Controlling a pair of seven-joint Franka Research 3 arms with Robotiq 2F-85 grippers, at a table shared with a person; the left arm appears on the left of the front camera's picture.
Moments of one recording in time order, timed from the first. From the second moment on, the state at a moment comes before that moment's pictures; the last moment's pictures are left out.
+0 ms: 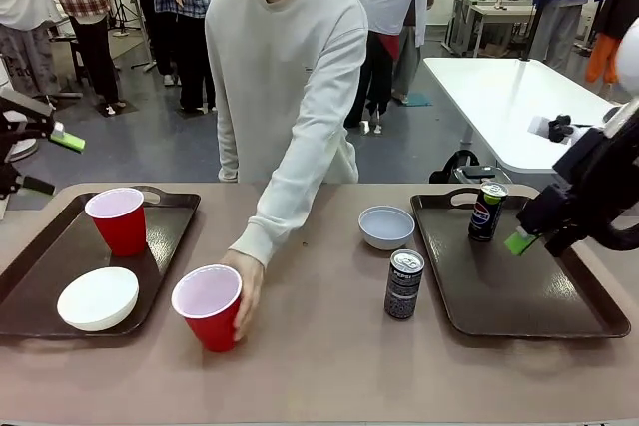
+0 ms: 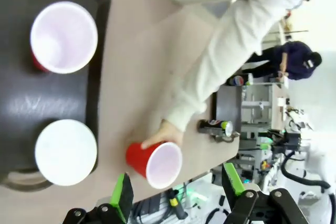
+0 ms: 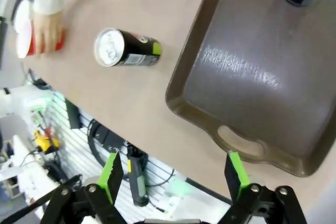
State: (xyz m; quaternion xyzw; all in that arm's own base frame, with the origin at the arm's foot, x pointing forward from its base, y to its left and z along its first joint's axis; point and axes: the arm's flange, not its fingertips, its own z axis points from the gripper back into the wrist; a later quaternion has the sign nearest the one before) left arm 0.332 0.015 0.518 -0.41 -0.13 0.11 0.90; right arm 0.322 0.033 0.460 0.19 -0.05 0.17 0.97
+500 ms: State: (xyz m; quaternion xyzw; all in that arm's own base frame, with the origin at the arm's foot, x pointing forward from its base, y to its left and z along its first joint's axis) left arm 0.319 -0.054 0.553 -0.42 -0.20 0.01 0.89; right arm 0.364 0.081 0.473 0.15 -0.06 0.14 0.98
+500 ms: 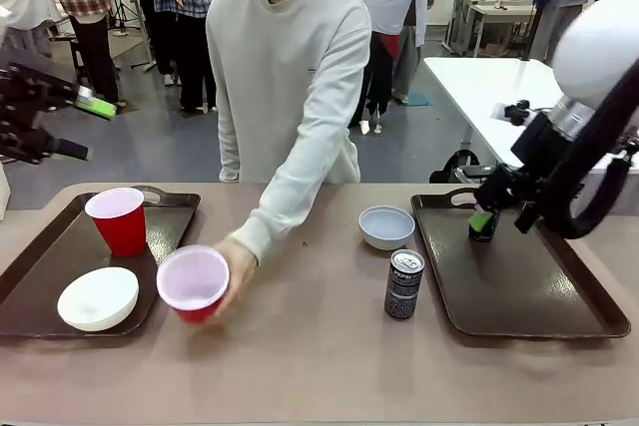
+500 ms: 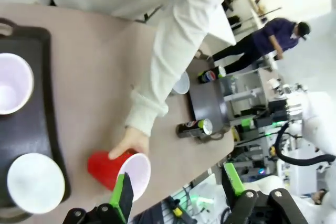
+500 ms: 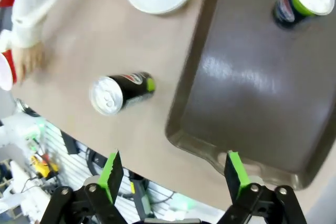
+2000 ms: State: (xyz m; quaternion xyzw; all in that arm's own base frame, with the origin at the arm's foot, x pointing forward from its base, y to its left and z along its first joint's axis) left arm 0.292 0.010 0.569 -0.39 -0.13 0.03 0.91; right arm 0.463 0.168 0.461 0.07 -0.05 0.12 0.99
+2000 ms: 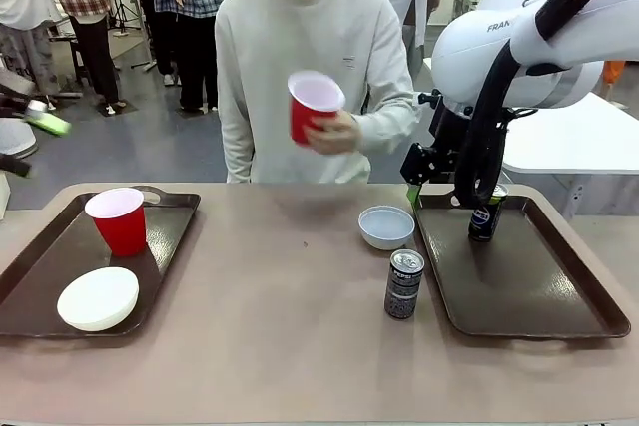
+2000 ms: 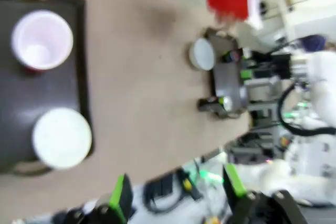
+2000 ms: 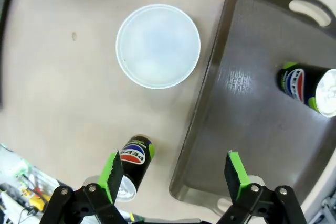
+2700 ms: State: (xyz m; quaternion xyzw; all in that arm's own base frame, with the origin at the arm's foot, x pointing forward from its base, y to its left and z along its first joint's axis) left arm 0.291 0.007 0.572 -0.38 -0.12 0.03 0.91; right arm 0.312 0.142 0.487 -0.05 -0.10 0.20 0.97
